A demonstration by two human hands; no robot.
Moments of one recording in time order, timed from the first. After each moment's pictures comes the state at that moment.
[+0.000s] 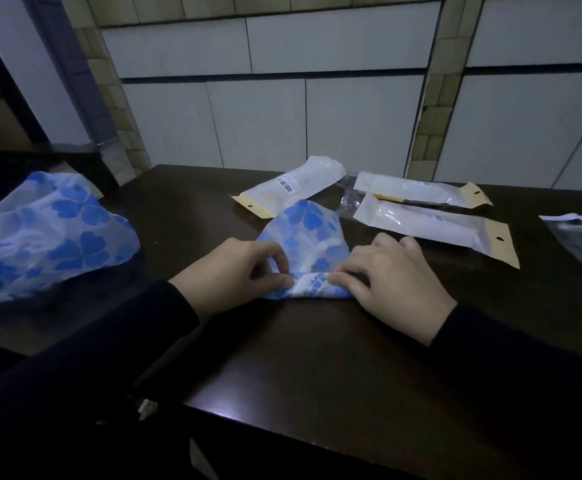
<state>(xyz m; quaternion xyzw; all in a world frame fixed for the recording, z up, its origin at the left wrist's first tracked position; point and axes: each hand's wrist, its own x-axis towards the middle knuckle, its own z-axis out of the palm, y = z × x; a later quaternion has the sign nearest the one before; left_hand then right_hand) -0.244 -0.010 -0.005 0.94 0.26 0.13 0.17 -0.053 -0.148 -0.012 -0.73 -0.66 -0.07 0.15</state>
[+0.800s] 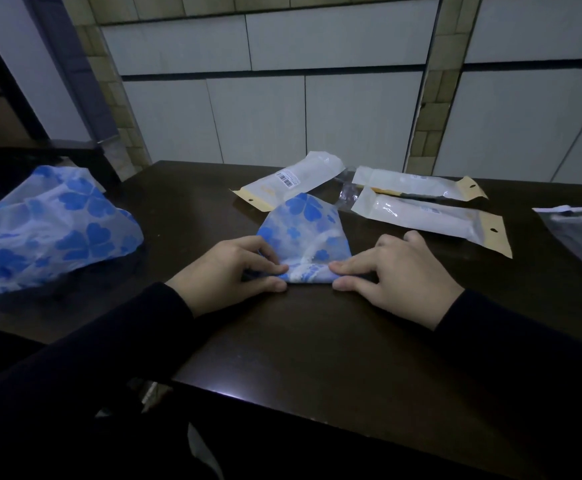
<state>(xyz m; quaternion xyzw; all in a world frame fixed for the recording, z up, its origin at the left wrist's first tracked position) -0.260 -0.008 -0.023 0.95 0.14 0.21 0.16 -0.042 -0.158 -0.014 -0.72 -0.68 -0.05 0.11</state>
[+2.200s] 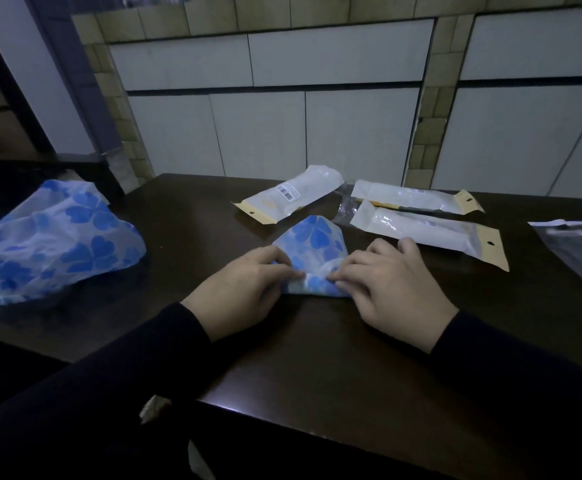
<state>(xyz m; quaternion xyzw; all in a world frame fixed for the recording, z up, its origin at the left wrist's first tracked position) -0.248 -0.030 -0.019 0.96 0.15 0.20 0.06 -0.054 -0.162 -0.013 -0.67 -0.70 -0.18 0.17</state>
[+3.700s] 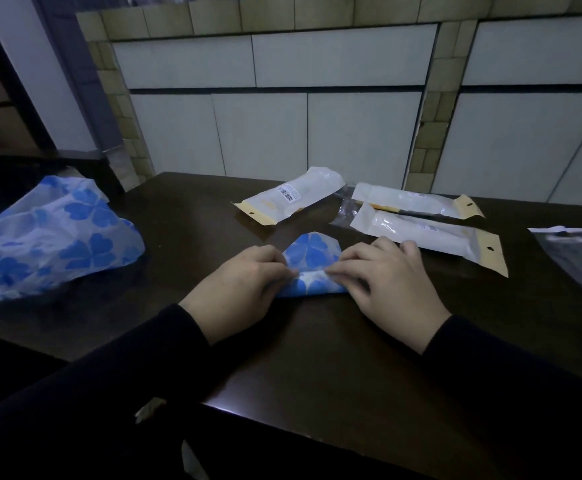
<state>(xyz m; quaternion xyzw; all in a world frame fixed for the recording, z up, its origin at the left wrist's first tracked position) -0.247 -0.038 -0.014 0.95 0.18 0.23 0.05 -0.051 -0.154 -0.019 -0.70 -0.66 -0.16 0.22</state>
